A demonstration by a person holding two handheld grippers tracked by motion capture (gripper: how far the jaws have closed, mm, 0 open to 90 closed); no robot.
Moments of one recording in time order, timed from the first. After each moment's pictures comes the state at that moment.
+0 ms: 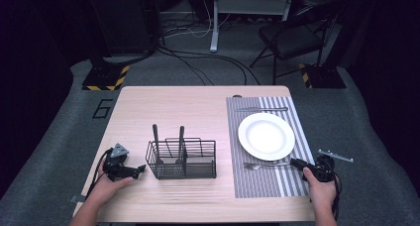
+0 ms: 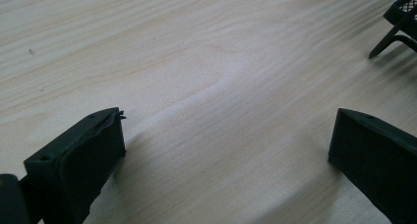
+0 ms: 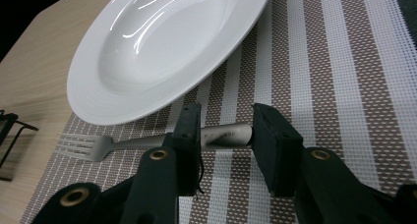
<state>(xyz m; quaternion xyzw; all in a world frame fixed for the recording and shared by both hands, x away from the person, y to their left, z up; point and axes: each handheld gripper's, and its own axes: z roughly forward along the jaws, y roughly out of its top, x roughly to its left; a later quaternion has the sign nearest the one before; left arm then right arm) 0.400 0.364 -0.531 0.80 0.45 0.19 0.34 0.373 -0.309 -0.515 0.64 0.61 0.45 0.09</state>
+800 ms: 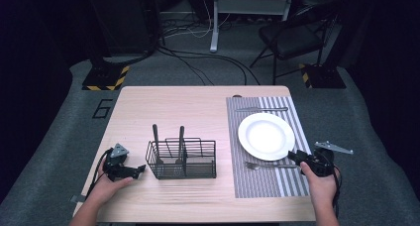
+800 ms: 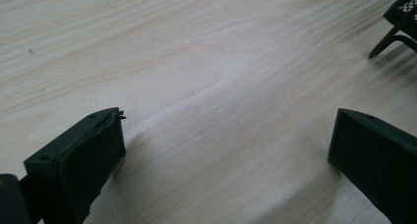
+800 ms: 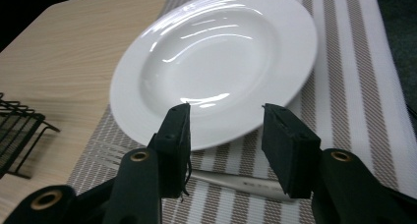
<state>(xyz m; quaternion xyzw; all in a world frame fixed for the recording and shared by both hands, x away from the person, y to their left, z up) 0.400 0.364 -0.531 0.80 0.45 0.19 0.34 0.371 -0.283 -0.464 0.59 0.66 0.45 0.15</state>
